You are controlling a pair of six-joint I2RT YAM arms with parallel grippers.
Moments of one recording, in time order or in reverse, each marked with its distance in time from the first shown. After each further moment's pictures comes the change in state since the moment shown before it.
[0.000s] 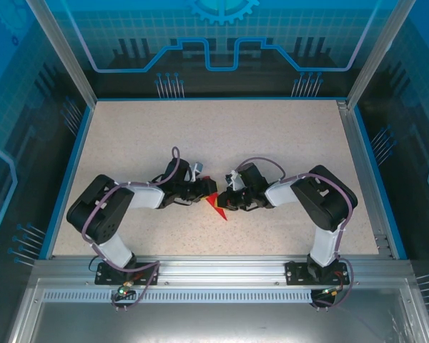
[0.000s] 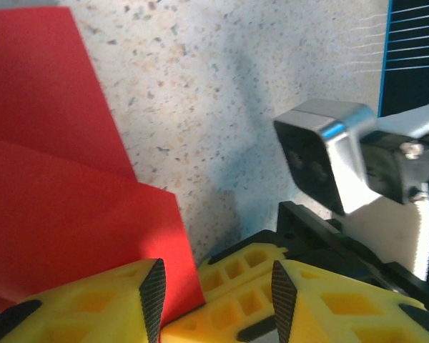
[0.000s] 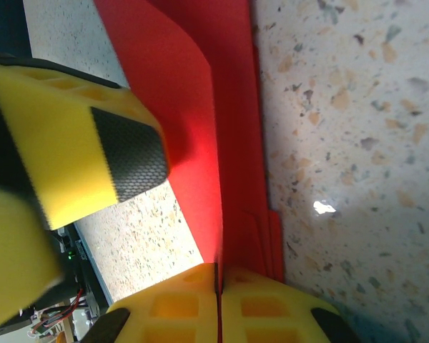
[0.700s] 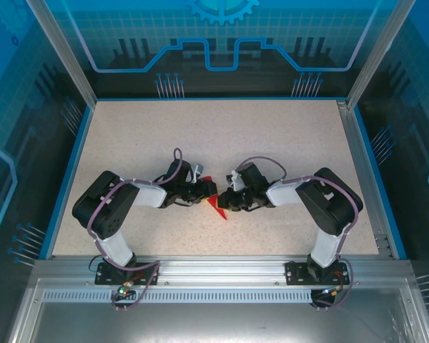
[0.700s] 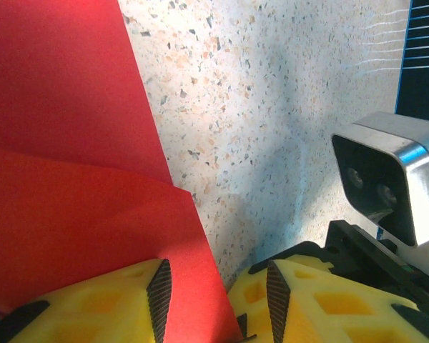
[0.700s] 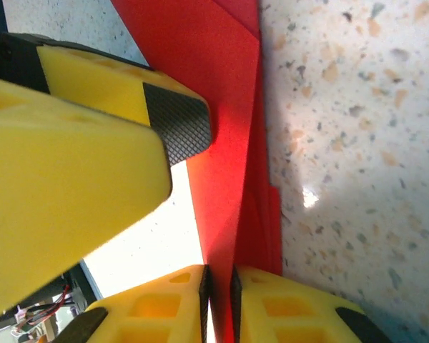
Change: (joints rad) left arm 0.000 0.050 0.010 0.010 -0.004 0.004; right arm 0.008 -0.065 0.008 -0.122 0.042 -0.045
